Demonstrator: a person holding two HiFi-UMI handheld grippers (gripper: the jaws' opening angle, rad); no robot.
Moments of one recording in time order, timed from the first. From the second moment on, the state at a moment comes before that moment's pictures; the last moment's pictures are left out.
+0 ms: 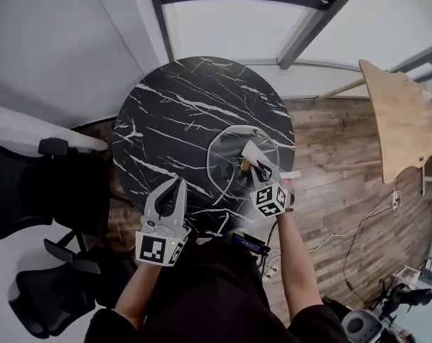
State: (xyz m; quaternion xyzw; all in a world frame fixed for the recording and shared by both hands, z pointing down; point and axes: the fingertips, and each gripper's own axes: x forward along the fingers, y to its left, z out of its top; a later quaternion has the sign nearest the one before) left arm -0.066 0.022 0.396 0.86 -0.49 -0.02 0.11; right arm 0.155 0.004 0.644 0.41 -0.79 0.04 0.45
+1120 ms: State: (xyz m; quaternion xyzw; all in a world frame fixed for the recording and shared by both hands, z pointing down) left arm -0.082 0.014 0.400 0.85 -0.51 -0.02 0.12; right arm 0.130 0.020 0.694 0.33 -0.79 0.06 0.52
